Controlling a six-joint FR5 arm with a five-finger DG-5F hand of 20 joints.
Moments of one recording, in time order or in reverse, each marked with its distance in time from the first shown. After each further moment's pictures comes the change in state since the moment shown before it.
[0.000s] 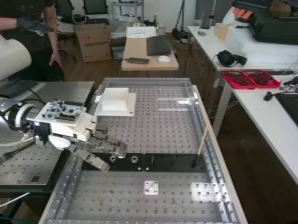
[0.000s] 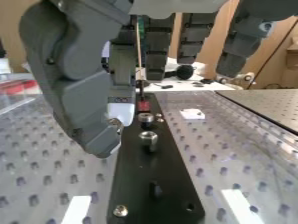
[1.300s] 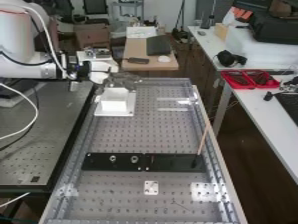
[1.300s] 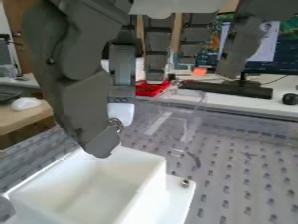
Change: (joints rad) arm 0.404 0.099 0.111 -0.254 -0.110 -0.018
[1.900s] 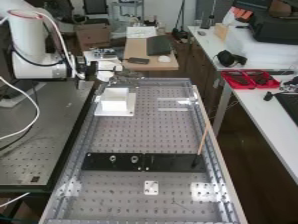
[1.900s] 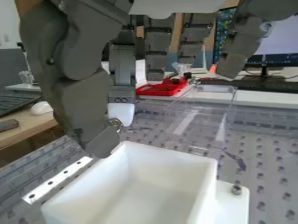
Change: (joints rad) arm 0.085 -0.049 -0.002 0.063 0.028 0.066
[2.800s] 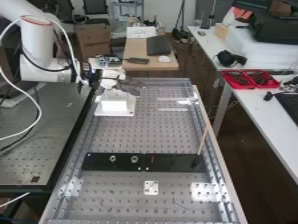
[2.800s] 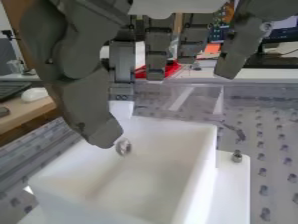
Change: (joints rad) arm 0.005 -0.065 0.031 -0.041 0.030 0.025
